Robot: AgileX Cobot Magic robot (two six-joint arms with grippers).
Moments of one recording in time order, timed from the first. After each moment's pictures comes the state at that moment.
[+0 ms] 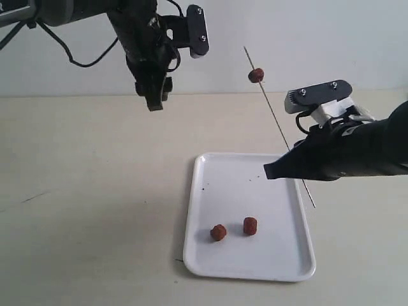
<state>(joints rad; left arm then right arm) -0.59 2.16 -1.99 0.25 1.01 0.80 0.26 1.58 -0.70 0.63 0.01 -0.57</state>
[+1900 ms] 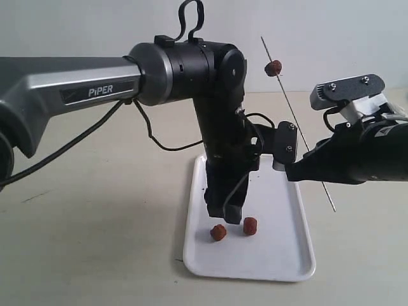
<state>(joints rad) -0.82 2.31 -1.93 -0.20 1.20 1.16 0.21 1.43 -0.62 0.60 0.07 -0.55</state>
